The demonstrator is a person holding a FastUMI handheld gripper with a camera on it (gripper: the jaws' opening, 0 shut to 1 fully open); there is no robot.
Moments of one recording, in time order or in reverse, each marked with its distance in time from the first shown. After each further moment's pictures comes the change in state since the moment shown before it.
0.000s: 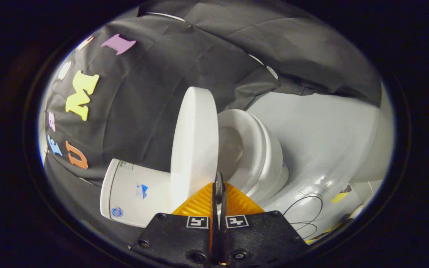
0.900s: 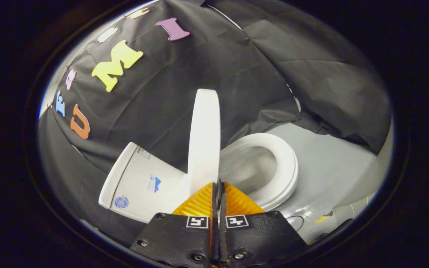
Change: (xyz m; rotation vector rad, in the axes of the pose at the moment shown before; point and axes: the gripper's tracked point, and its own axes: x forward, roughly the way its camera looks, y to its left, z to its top) arm -0.036 0.110 -0.005 -0.298 -0.104 -0.016
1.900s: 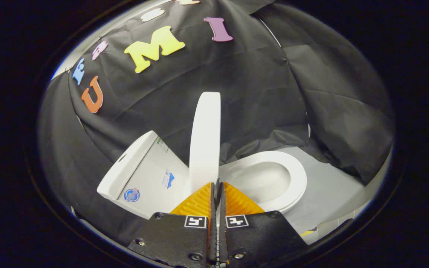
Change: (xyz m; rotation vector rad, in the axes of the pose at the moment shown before) arm -0.016 0.101 -0.006 -0.239 -0.055 -0.015
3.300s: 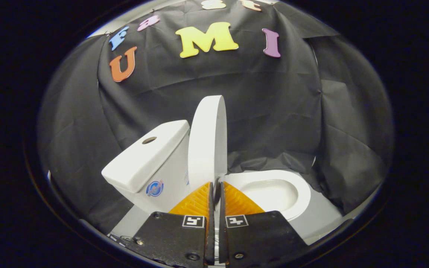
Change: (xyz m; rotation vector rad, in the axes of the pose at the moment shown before) arm 0.006 0.113 -0.019 -0.316 -0.048 -0.004
